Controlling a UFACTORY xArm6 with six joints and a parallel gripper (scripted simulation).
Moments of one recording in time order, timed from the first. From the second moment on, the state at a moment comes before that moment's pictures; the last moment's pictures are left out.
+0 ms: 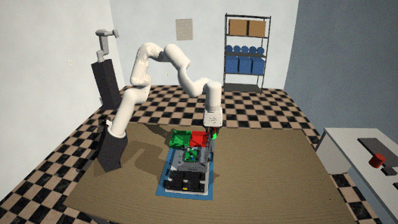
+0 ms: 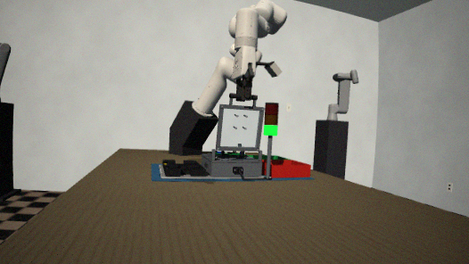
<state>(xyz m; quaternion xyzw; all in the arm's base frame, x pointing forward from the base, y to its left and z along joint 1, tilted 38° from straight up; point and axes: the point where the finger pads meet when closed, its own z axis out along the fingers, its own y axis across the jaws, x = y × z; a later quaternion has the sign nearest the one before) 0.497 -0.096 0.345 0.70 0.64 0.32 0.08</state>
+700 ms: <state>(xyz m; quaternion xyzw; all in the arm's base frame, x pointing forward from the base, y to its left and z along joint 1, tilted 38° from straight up) 0.486 -0.101 0.360 0.70 0.64 0.32 0.08</state>
